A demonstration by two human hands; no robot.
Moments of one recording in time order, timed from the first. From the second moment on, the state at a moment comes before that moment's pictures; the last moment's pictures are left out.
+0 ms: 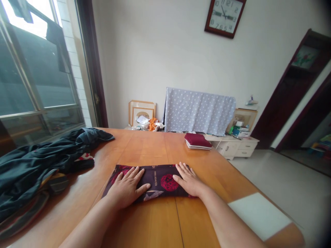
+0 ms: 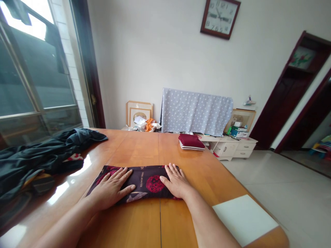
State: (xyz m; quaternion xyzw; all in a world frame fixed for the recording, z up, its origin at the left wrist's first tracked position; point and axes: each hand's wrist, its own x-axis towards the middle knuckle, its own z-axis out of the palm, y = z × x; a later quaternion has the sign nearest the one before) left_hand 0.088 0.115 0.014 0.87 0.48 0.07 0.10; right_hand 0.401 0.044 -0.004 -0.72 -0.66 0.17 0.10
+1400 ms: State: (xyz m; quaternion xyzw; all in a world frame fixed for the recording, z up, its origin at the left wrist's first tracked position) left_hand 0.047 0.148 0.021 0.49 0.42 0.45 0.62; right_hand 0.298 0.061 0.018 -0.71 -0.69 0.15 0.02
